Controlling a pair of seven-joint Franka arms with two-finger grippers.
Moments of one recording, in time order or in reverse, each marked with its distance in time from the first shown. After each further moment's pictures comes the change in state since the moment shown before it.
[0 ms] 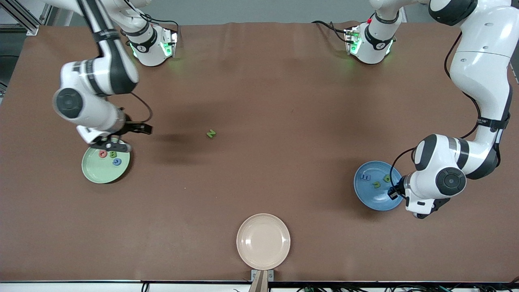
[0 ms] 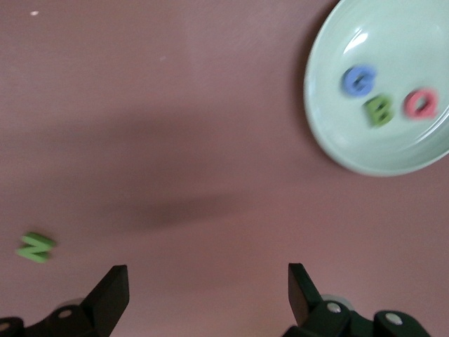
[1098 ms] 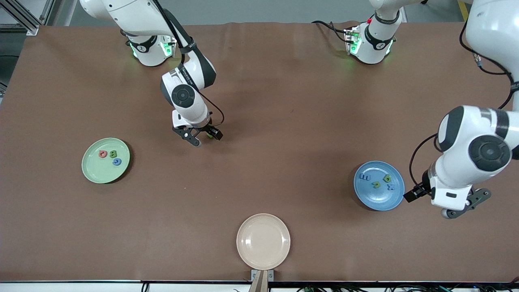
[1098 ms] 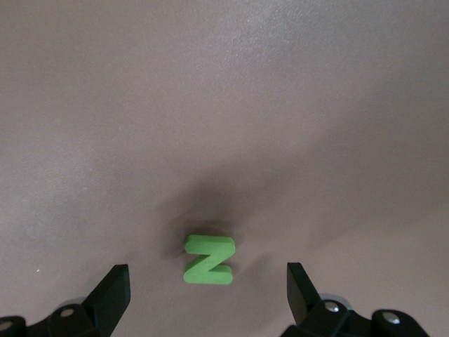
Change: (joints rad) left arm 0.001 -0.246 -0.057 0.059 -0.037 -0.120 0.101; right arm 0.376 0.287 -0.007 -0.049 0.070 0.481 0.689
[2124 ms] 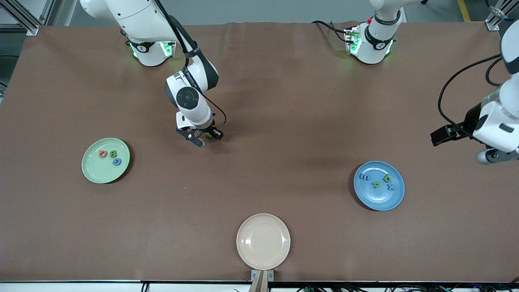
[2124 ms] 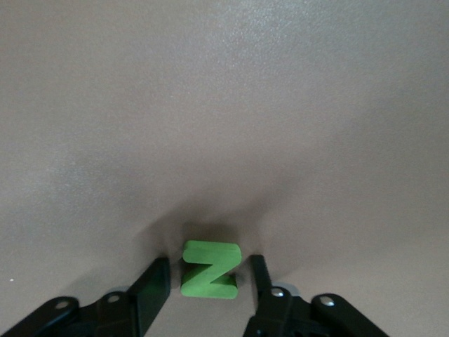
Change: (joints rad) left arm -0.004 -0.313 0.061 0.053 -0.273 -0.377 0.465; right arm 0.016 0.042 -0.001 -0.002 0.002 0.047 0.000
